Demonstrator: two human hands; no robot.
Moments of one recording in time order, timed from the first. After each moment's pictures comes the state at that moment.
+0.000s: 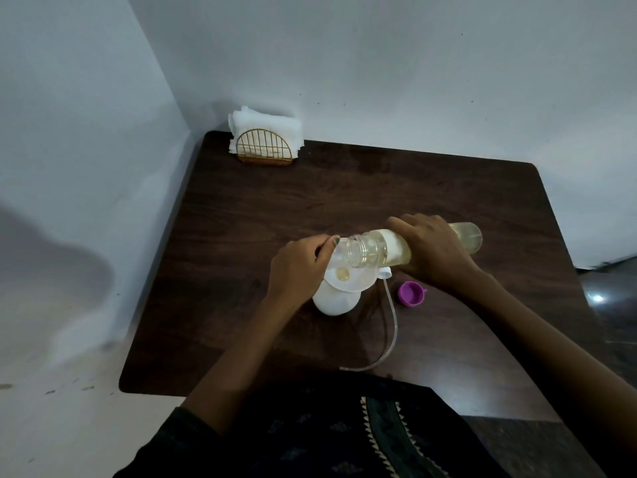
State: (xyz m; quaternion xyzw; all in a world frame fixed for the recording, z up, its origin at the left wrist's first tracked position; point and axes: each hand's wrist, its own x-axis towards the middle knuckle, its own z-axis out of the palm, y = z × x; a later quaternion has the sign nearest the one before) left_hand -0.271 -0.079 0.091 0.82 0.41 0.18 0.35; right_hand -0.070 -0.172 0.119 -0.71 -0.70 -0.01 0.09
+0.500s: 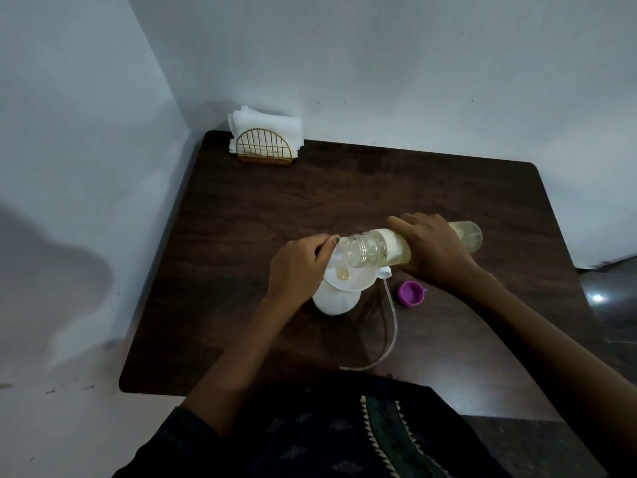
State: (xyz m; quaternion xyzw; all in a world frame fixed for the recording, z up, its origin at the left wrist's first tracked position) left_hand -0.270 -0.080 0.096 0.82 0.42 0.18 0.34; right_hand -0.068 -0.172 0.118 -0.71 -0.70 -0.02 0.09
